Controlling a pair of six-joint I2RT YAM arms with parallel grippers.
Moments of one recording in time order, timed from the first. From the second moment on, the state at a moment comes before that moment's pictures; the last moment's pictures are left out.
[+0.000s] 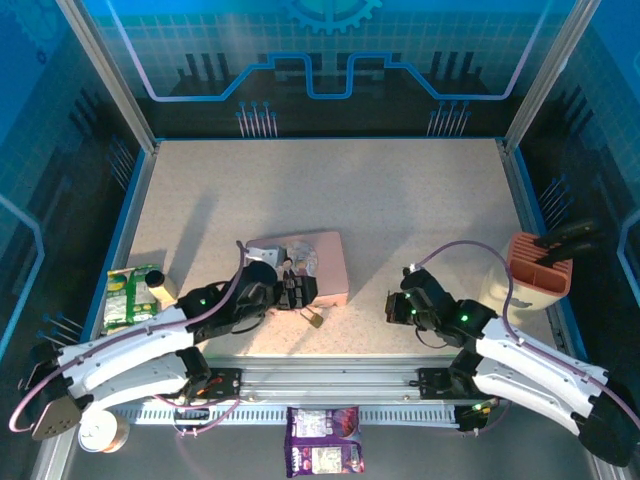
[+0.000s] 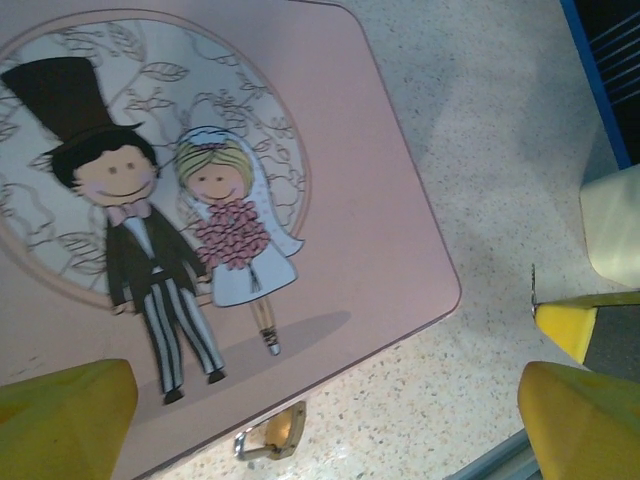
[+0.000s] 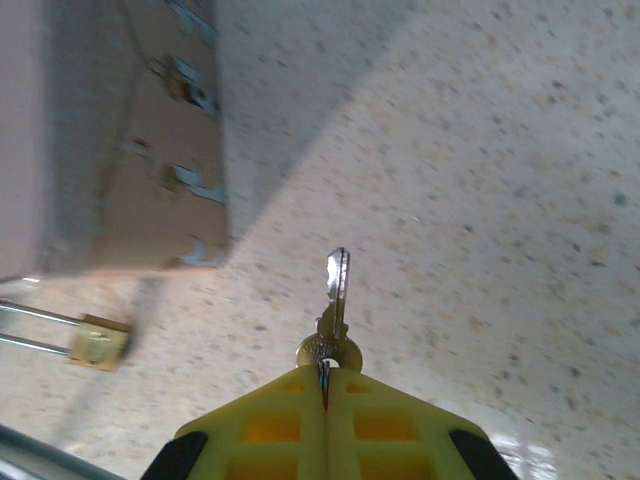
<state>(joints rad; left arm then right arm) -0.90 0.92 0.60 -0.35 -0.16 -0.85 0.78 0.75 0.42 -0.52 0.06 0.88</state>
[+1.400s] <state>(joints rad) -0.90 1.16 0.82 -0.24 0.10 -0.88 1.13 0.82 0.39 0.06 0.22 0.21</state>
